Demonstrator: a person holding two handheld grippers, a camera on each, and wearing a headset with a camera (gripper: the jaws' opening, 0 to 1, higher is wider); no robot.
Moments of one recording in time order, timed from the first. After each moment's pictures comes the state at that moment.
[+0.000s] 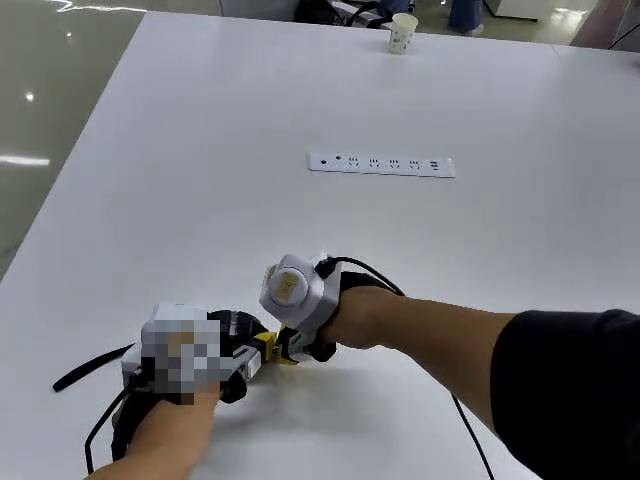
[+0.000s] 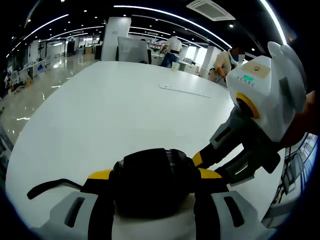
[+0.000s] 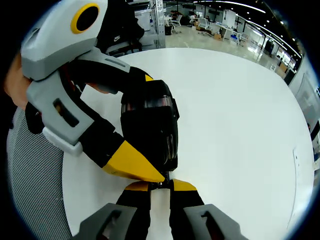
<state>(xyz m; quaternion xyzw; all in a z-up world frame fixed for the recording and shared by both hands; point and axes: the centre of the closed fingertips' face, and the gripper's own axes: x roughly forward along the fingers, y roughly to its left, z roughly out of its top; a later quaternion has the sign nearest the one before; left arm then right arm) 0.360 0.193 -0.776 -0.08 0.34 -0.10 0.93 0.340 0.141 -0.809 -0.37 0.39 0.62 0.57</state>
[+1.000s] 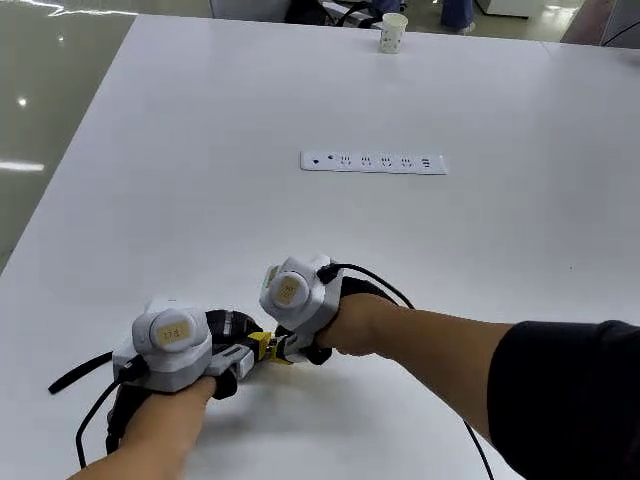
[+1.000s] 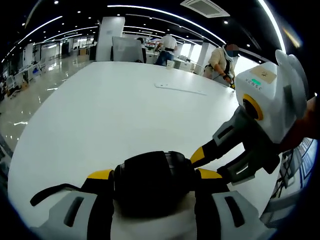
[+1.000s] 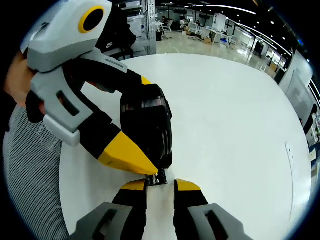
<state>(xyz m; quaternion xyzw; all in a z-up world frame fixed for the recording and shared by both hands) 0.360 0.192 -0.770 -0.07 0.35 -0.13 0.93 0.345 0.136 -0.803 -0.35 0.37 0.60 0.61</state>
